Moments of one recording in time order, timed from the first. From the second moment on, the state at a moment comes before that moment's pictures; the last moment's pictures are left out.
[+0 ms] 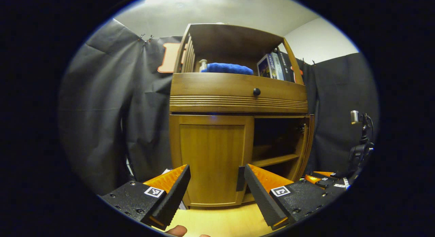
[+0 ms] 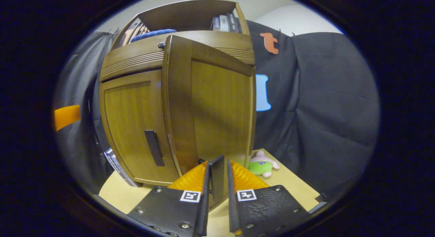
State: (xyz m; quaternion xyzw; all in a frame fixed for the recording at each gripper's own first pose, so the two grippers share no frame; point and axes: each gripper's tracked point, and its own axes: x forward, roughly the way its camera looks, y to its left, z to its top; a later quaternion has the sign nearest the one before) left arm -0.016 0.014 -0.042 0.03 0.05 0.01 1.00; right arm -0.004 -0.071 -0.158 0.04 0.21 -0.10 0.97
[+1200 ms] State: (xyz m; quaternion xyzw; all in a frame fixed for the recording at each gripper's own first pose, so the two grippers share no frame) left arm 0.070 -0.070 -0.095 0.03 0.08 0.00 1.00; right arm -0.044 -0.198 -0.142 0.04 0.20 -0.07 0.98
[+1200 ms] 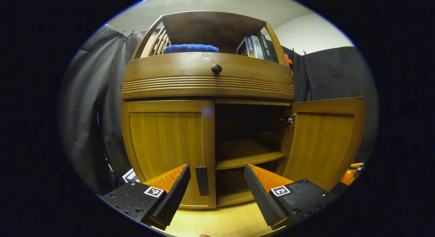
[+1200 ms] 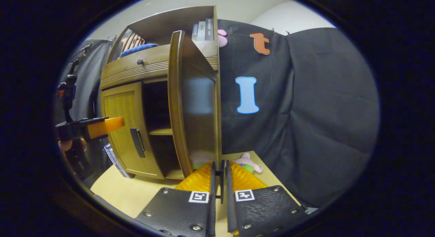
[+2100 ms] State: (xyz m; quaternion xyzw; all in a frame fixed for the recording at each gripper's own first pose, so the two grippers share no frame) left arm 0.160 -0.025 -0.168 0.03 0.12 0.07 0.99; right arm -0.060 -0.268 -0.134 0.03 0.20 -0.15 0.97
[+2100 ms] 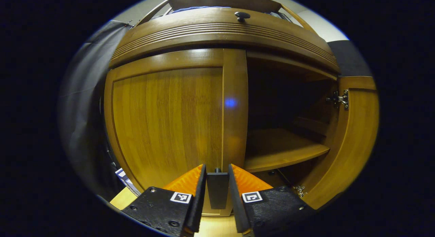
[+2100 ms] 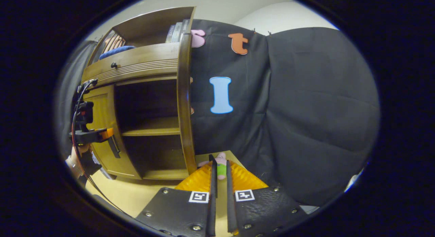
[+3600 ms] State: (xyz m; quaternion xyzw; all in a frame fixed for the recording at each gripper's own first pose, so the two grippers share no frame) left arm 0.041 -0.004 -0.150 0.01 0.12 0.11 0.99; right arm -0.092 -0.213 -0.113 0.01 0.18 -0.06 0.98
